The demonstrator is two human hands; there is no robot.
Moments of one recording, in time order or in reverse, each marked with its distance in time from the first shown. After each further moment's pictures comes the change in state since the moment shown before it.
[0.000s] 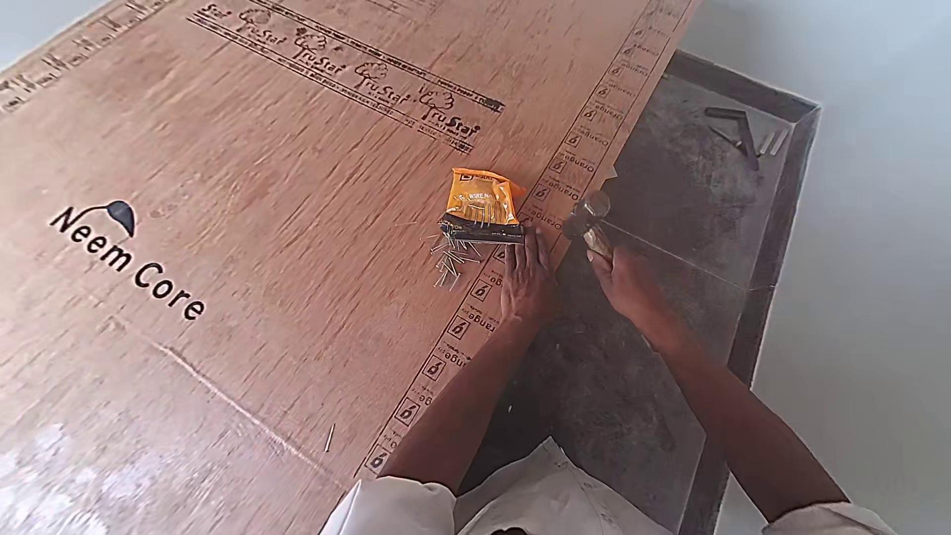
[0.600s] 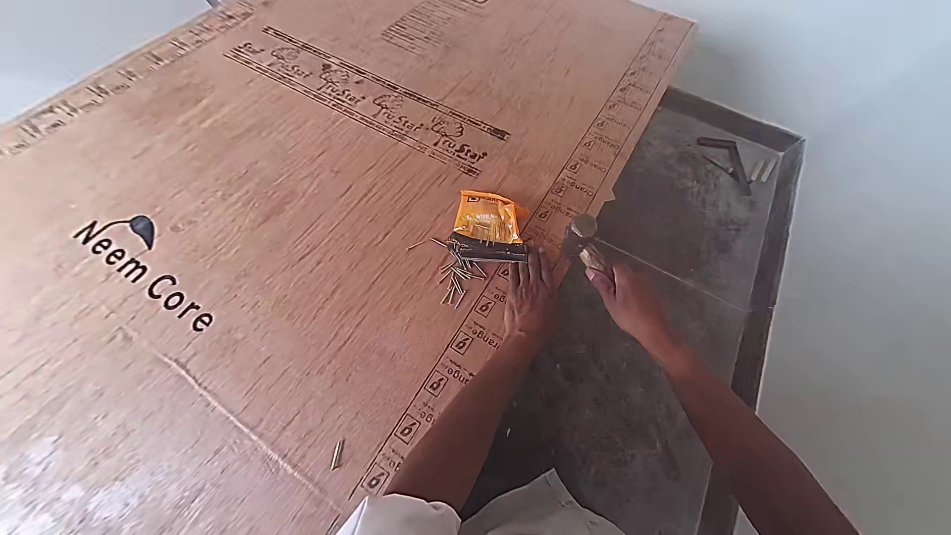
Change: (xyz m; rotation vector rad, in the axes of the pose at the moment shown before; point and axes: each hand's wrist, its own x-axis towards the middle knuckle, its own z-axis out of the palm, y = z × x) left_hand 0.015 -0.002 -0.012 -0.022 -0.008 -0.026; right_hand 0.012 -0.017 -0.012 -0.054 -0.043 0.003
